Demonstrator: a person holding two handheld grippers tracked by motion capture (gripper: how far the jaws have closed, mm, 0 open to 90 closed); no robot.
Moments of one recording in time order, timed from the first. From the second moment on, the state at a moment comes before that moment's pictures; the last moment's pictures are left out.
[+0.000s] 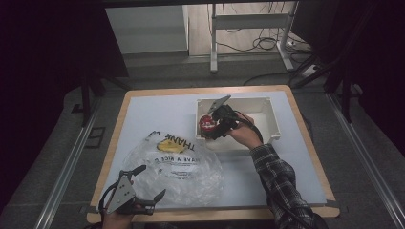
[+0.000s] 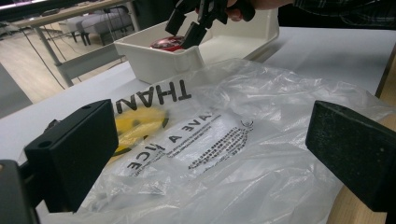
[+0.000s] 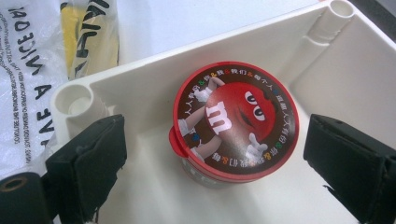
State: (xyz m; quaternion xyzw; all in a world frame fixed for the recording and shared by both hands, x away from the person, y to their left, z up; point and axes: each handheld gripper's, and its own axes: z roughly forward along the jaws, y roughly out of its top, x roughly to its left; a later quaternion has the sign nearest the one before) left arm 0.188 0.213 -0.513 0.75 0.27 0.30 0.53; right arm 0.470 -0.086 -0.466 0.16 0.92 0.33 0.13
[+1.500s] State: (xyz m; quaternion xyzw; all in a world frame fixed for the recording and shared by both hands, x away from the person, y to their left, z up) left arm 0.188 0.213 -0.512 0.75 0.27 0.30 0.53; right arm 0.444 -0.110 -0.460 0.16 0.90 0.38 0.13
